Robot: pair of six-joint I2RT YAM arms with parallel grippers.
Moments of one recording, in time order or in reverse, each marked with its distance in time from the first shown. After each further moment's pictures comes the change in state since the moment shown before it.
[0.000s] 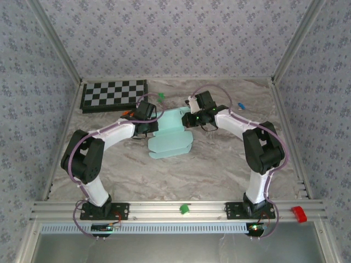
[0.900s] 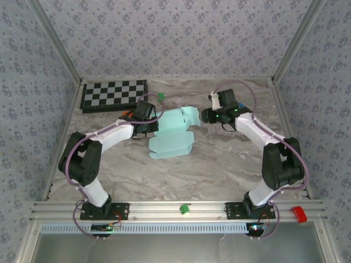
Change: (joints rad) left arm 0.000 -0.036 -0.017 0.023 0.057 0.040; right arm -0.173 -0.242 -0.134 -0.068 0.204 -0.095
